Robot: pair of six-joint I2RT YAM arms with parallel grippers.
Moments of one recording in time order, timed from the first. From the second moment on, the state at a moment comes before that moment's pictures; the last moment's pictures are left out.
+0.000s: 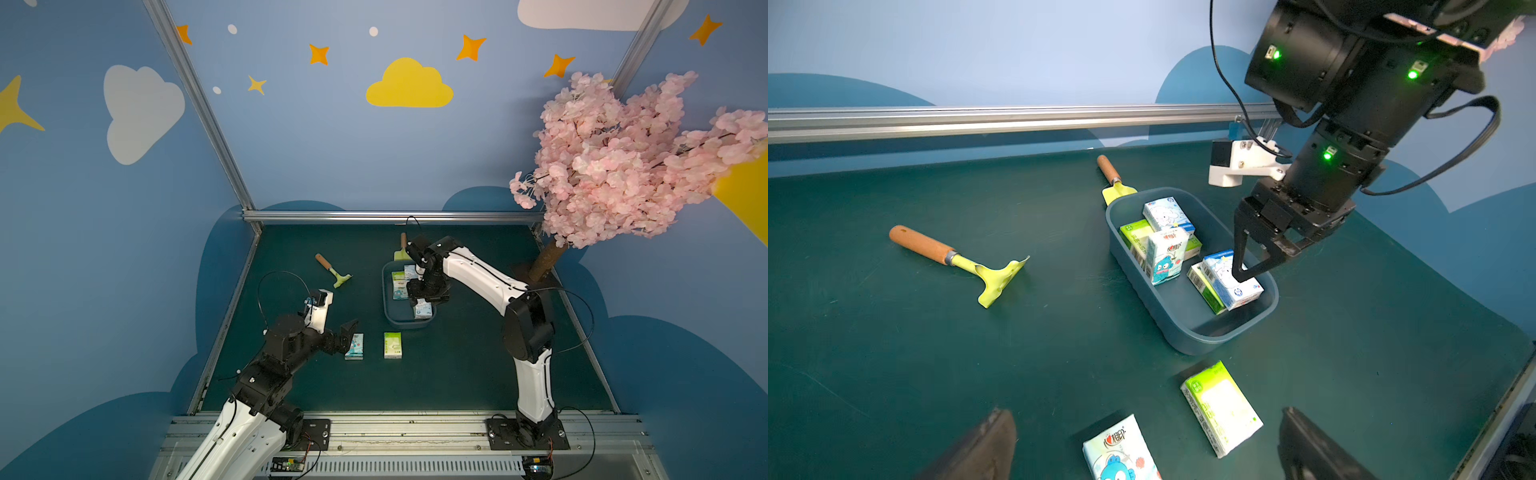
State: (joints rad) left arm -0.43 0.54 0.55 -0.41 0.13 -0.14; right arm 0.69 2.08 1.86 -1.27 -0.10 0.47
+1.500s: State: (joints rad) left arm -0.43 0.67 0.55 -0.34 0.15 -0.08; right arm 0.72 2.23 1.98 -1.32 -0.02 0.41
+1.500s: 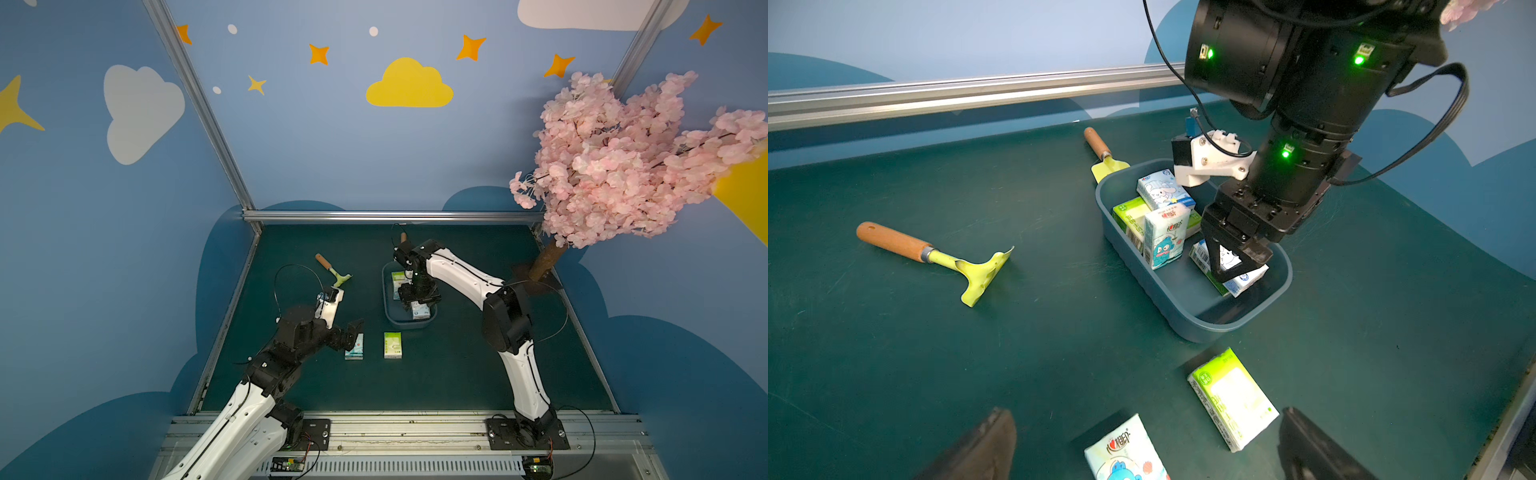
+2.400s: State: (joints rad) left arm -0.43 0.68 0.55 -0.34 0.15 -0.09; right arm 0.72 2.26 1.98 -1.33 -0.01 0.41
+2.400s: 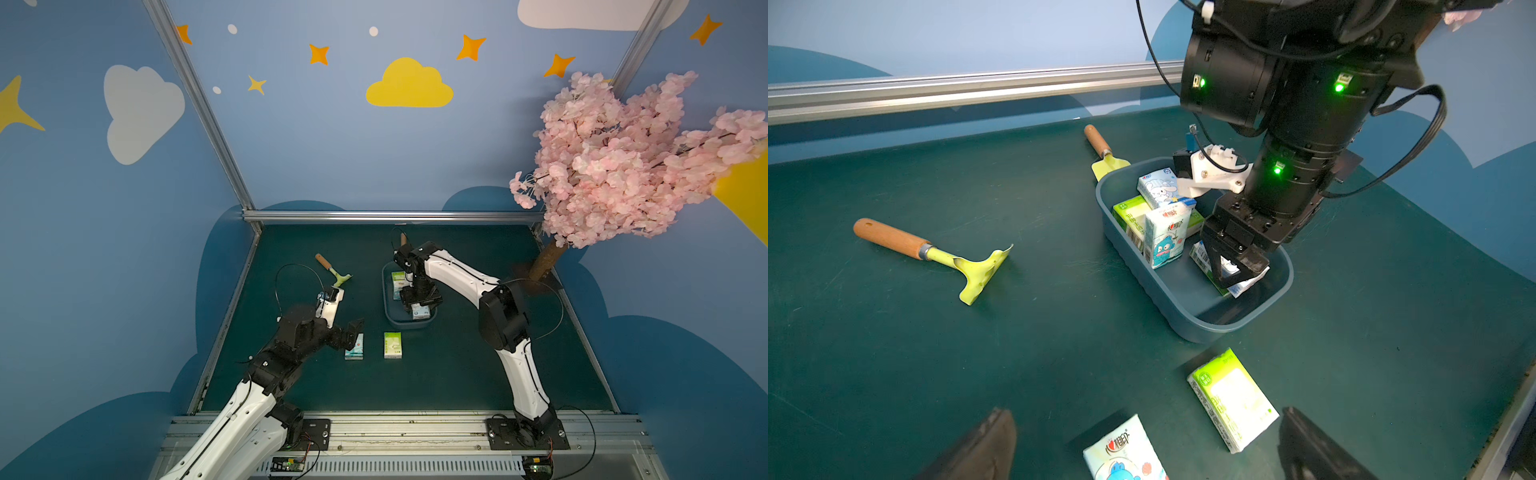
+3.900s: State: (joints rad) left arm -0.43 0.77 0.55 -0.24 0.24 -0.04; right arm 0.85 1.86 1.60 -1.35 0.02 0.66
